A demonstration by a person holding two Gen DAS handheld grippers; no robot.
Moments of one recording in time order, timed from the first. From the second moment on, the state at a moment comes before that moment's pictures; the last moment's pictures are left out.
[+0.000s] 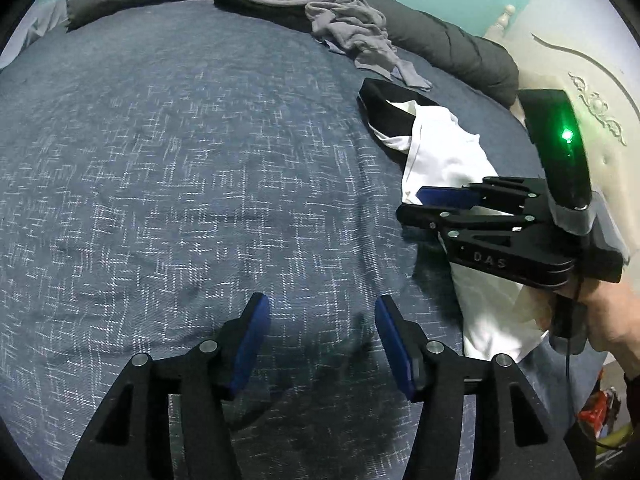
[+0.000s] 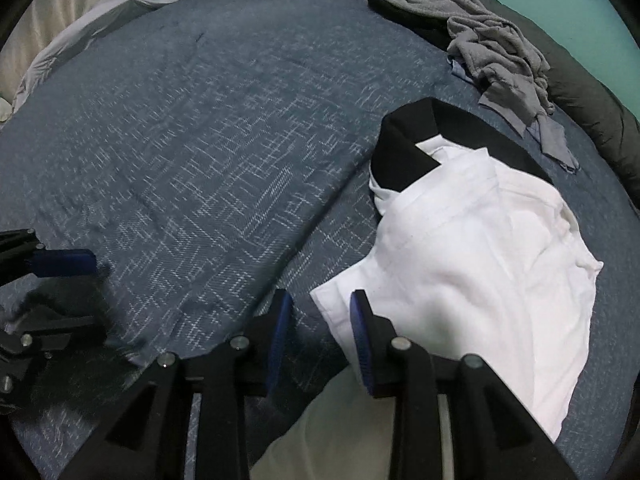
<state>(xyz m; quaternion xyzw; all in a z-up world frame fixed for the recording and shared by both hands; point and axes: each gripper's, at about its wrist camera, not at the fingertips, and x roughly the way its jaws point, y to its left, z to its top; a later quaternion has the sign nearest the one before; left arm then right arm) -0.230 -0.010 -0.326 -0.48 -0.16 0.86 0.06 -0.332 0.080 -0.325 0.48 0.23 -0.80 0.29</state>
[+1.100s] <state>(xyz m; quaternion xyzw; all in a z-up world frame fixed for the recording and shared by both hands) -0.231 -0.004 -0.328 -0.48 -0.15 0.86 0.06 -0.389 0.234 -0.226 0.41 0.02 -0.89 0.22</state>
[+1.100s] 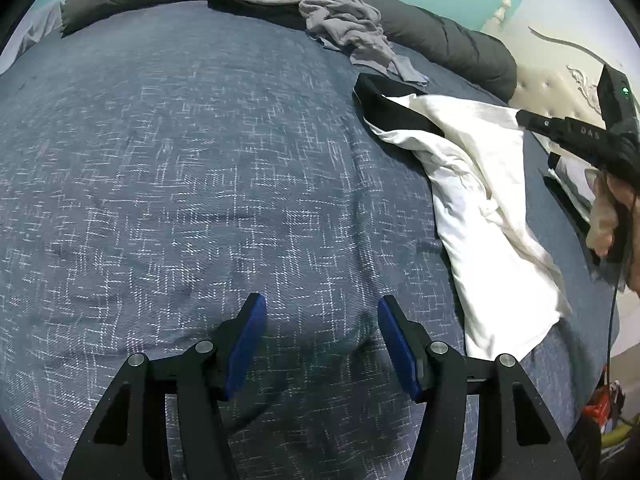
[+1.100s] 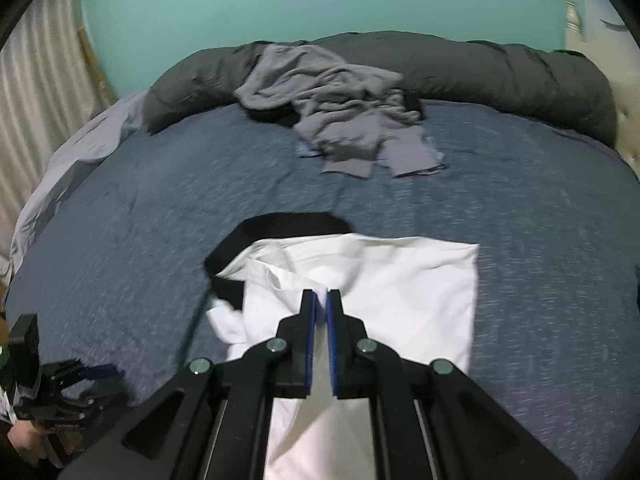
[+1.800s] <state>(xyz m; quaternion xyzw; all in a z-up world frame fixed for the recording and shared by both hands) -0.236 -0.002 -0.336 -0.49 -0.14 0.86 0.07 -0.473 0.285 -0.261 0.43 0.06 -0.89 0.12</state>
